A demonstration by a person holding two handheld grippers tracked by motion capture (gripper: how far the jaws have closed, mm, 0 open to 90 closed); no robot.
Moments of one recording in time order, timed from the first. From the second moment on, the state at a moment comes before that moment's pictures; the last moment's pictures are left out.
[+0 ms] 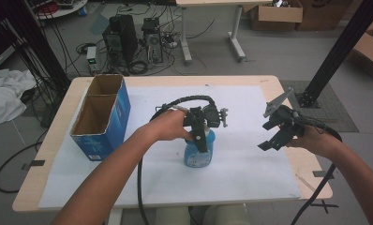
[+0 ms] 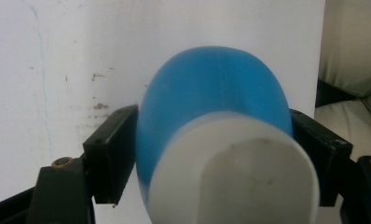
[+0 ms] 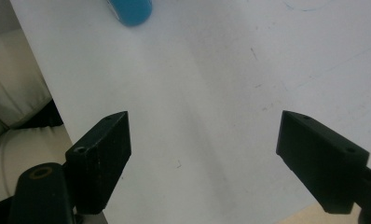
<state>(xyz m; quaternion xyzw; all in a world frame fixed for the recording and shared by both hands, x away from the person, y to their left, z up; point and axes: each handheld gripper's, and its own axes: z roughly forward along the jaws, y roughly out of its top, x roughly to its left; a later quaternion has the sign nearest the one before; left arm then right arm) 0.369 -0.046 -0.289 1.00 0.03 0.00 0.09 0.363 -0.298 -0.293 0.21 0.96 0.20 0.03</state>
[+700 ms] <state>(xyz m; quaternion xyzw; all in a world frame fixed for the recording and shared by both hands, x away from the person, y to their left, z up) 0.370 -0.045 -0.289 1.00 0.03 0.00 0.09 0.363 -0.298 -0.293 0.21 0.96 0.20 0.03</state>
